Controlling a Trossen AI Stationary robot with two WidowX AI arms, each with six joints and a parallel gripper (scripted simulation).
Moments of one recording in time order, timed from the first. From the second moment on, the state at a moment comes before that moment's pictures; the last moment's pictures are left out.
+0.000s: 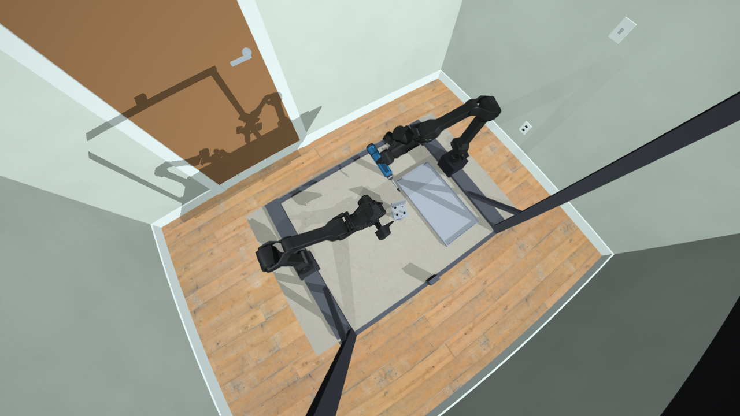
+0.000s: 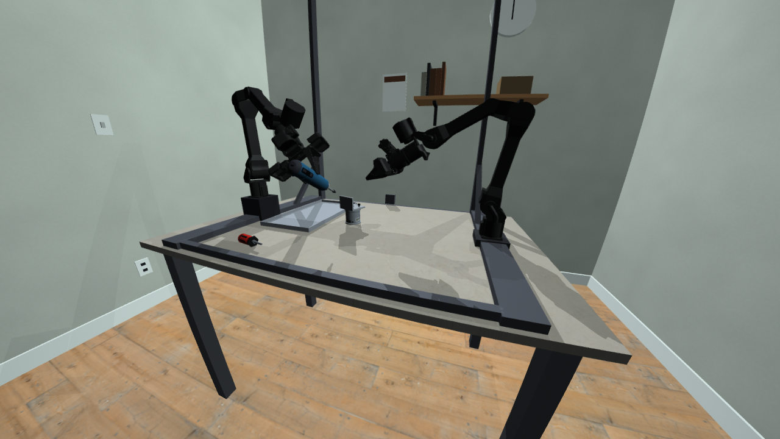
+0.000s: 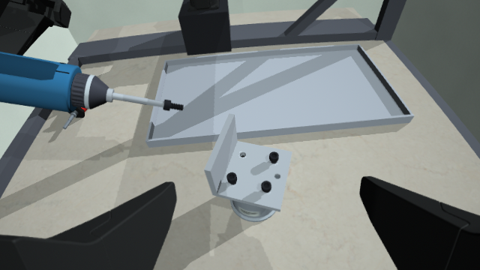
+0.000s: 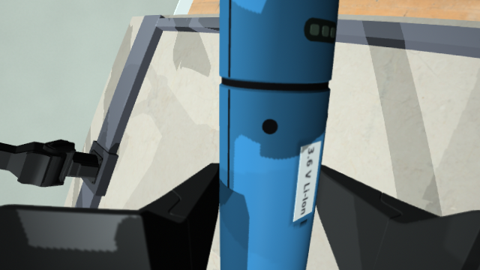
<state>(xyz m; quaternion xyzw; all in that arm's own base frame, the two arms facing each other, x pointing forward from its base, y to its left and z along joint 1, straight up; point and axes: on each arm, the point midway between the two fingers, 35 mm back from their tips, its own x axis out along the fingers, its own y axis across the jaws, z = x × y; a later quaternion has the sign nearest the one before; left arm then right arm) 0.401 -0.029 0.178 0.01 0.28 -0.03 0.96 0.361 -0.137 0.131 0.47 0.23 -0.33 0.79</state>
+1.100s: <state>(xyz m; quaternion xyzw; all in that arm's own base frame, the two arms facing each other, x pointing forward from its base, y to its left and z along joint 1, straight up) 0.387 -0.031 0.183 0.01 0.30 -0.03 0.95 0.229 -0.157 0.012 0.70 0.12 -0.70 0.10</state>
